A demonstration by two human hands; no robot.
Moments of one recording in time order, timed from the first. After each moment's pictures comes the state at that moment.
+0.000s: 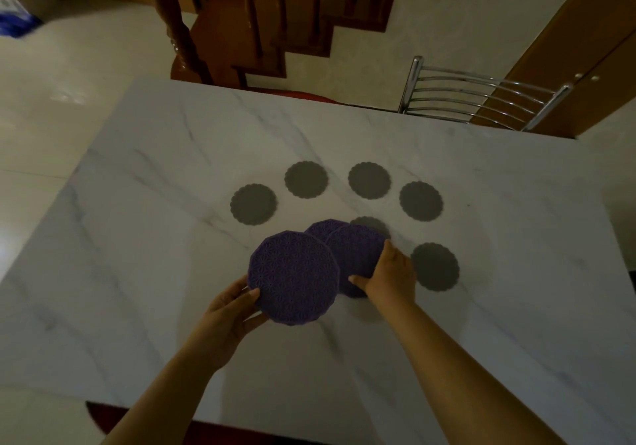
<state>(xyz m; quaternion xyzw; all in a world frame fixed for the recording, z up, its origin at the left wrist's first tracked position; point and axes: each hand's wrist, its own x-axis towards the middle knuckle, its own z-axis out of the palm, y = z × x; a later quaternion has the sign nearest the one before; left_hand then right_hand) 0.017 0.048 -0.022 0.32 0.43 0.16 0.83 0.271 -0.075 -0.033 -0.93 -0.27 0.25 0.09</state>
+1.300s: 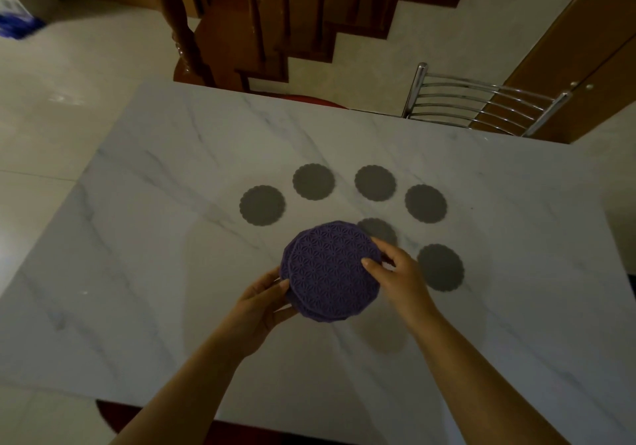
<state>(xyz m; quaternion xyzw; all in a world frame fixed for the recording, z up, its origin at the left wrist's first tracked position) 0.041 0.046 -0.014 0.30 0.37 0.11 0.87 0.251 -0.080 0.028 -0.76 -0.24 0.36 0.49</state>
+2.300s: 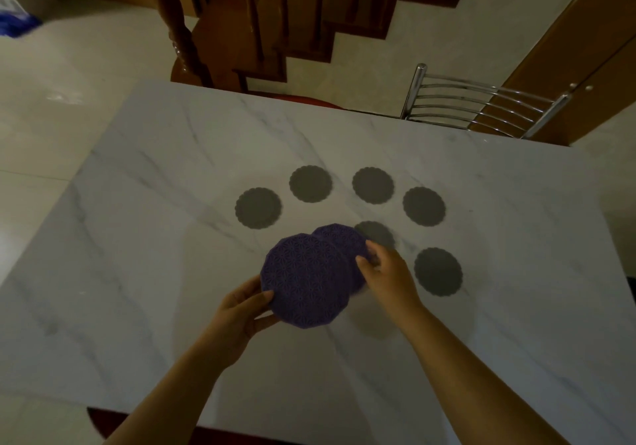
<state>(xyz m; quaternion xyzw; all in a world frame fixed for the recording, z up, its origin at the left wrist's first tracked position) 0.025 0.053 -0.021 0.35 0.42 0.13 0.83 0.263 -0.068 -0.004 -0.85 -0.30 0.30 0.32</state>
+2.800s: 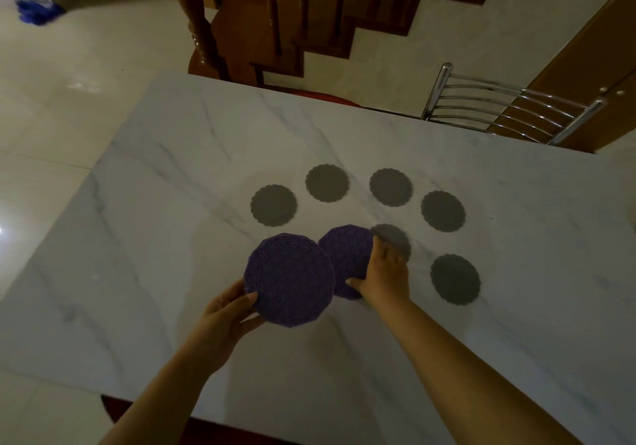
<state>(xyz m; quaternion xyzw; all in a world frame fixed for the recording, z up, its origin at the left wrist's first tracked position) -0.013 0.068 -0.034 0.32 0.44 0.18 0.82 0.251 -0.034 -0.040 -0.90 -0.34 0.25 0.07</state>
